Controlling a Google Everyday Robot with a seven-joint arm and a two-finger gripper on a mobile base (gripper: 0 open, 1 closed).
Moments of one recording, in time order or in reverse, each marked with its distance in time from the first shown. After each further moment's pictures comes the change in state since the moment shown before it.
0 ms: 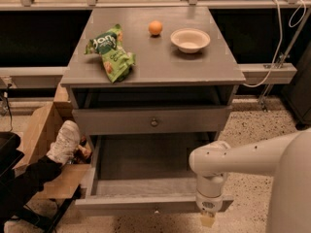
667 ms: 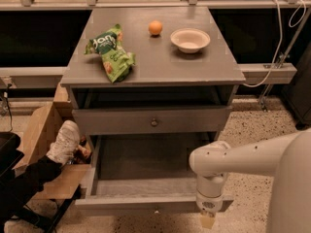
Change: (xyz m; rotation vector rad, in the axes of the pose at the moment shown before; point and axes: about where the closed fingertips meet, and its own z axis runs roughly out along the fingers) arm 0.000 0.000 0.000 0.000 0.000 0.000
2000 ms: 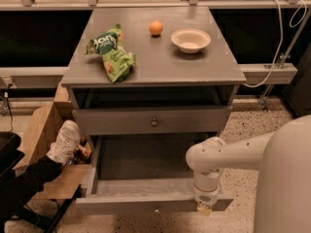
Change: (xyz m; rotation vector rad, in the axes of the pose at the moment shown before) arm -0.013 -0.034 0.004 0.061 0.004 -0.023
